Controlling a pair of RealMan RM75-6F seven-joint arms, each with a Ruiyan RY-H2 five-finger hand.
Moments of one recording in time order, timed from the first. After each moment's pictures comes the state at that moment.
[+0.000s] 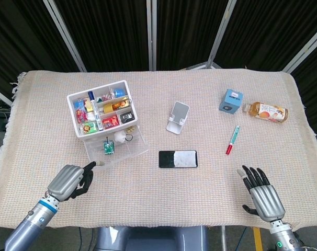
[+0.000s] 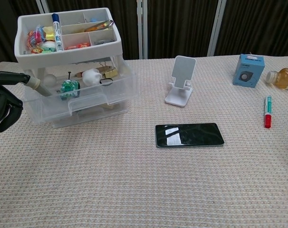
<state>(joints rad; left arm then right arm) -0.40 -1.12 0.01 -2.07 1.41 1.10 0.13 0.11 -1.28 -0.06 -1.57 -1.62 1.38 -0.21</state>
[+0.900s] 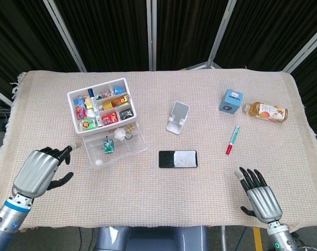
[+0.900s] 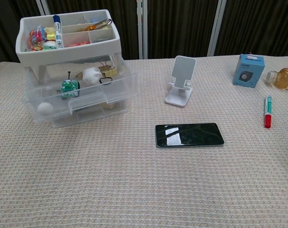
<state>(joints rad) -0.34 -0.87 -0.05 -2.22 1.56 1.34 0.39 0.11 -1.30 -0.07 -1.56 -1.63 1.37 -0.23</state>
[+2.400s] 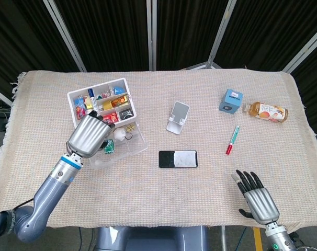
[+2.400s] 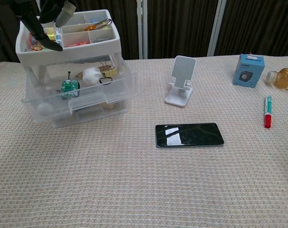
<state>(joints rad) -0.81 -1.16 -0.23 -2.03 1.07 1.18 0.86 0.11 -1.31 -0.09 -1.52 -1.65 1.36 -0.21</state>
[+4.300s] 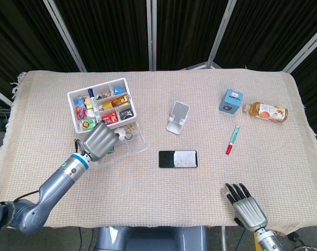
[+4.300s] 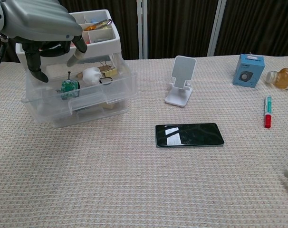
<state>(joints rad) -1.10 -1.05 -0.03 -2.06 0.74 0.99 1.15 0.12 -1.42 -0.15 -1.39 -1.66 1.25 -0.32</state>
